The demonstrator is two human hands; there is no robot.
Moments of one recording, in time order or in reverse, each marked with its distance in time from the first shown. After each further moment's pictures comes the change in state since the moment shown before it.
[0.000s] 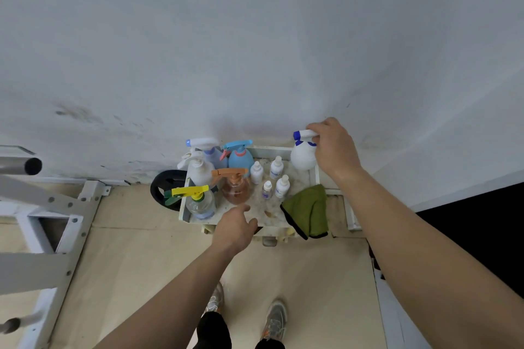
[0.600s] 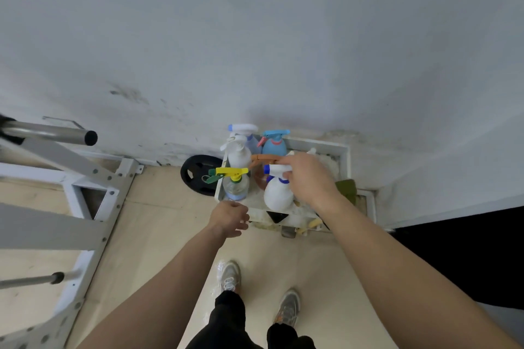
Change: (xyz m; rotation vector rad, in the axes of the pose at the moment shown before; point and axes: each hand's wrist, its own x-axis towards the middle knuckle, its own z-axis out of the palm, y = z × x) left_hand -0.039 -0.054 -0.067 -0.652 -0.073 -0.430; right_hand -0.065 -0.108 0.061 -0.026 -0.388 -0.087
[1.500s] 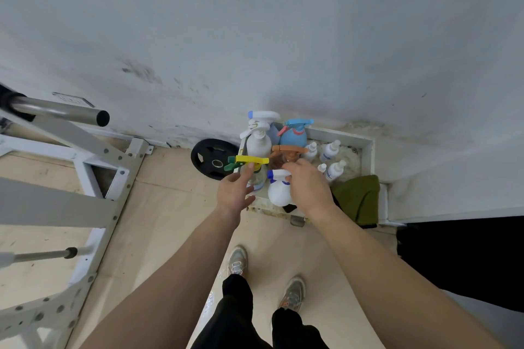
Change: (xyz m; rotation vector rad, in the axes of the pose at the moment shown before) left_hand 0.030 0.008 -0.020 -0.540 0.118 0.079; right_hand 0.015 -0.012 0.071 -0.078 0.011 -0.034
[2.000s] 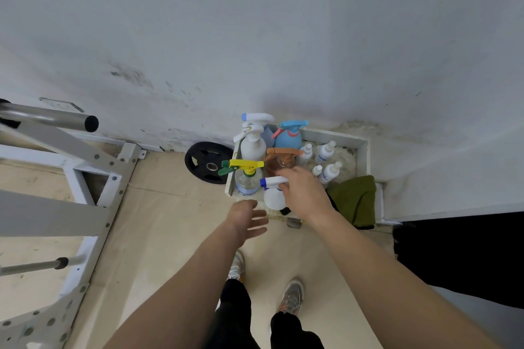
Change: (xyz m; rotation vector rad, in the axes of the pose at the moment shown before) left_hand 0.011 -0.043 0.010 0.079 -0.138 -0.319; right_hand -0.003 0.005 0.005 0.093 -0.006 -0.004
